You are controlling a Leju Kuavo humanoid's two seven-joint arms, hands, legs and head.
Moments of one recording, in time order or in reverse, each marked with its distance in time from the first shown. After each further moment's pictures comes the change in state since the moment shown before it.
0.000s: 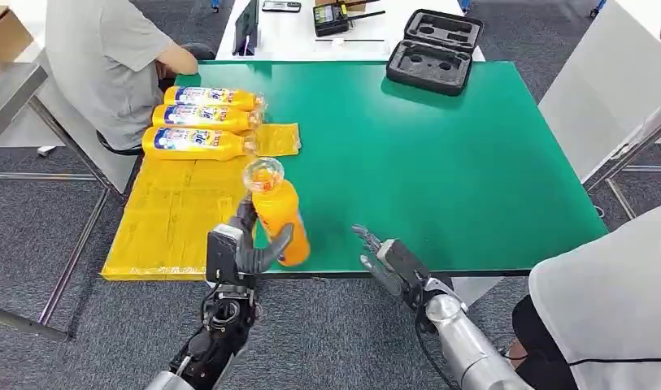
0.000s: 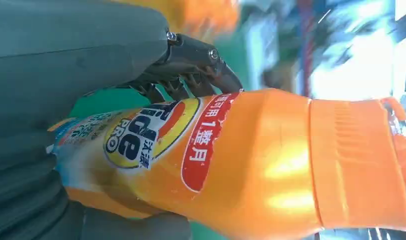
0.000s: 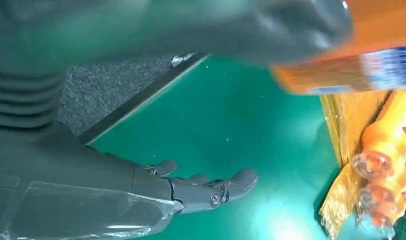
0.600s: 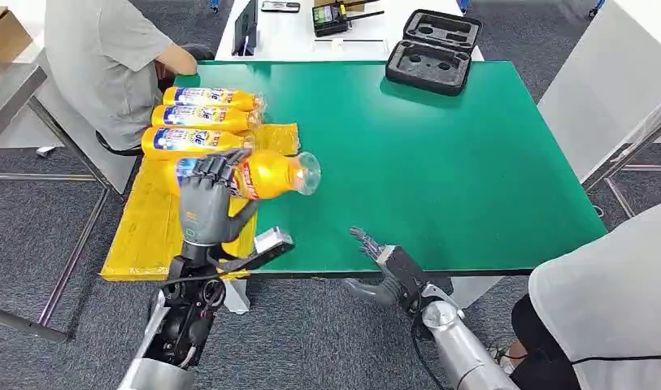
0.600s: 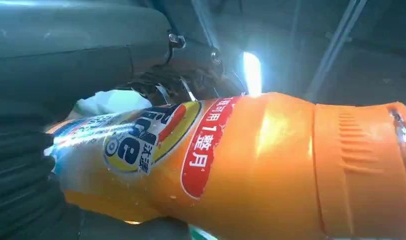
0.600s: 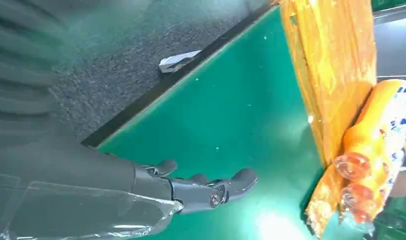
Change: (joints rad) left arm -0.023 -0.044 0.320 -0.222 -1.364 0.350 0.282; right arm 0.020 0.027 -0.022 -0.006 0.014 0.002 -0.054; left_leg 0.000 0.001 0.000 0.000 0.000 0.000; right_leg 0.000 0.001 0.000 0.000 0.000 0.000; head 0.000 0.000
